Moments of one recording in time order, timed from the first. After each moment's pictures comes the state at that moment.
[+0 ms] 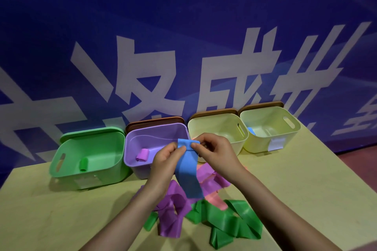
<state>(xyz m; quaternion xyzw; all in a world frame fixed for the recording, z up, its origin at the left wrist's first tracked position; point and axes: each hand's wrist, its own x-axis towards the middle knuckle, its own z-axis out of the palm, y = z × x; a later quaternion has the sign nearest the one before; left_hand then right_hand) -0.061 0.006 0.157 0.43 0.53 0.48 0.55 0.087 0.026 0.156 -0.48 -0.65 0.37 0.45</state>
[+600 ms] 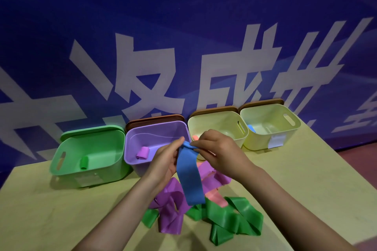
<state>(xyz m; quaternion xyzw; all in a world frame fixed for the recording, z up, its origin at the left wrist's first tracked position) -0.062 0.015 0.170 0.32 0.50 0.45 0.67 0.108 0.031 0.157 -0.36 -0.86 0.01 0.35</state>
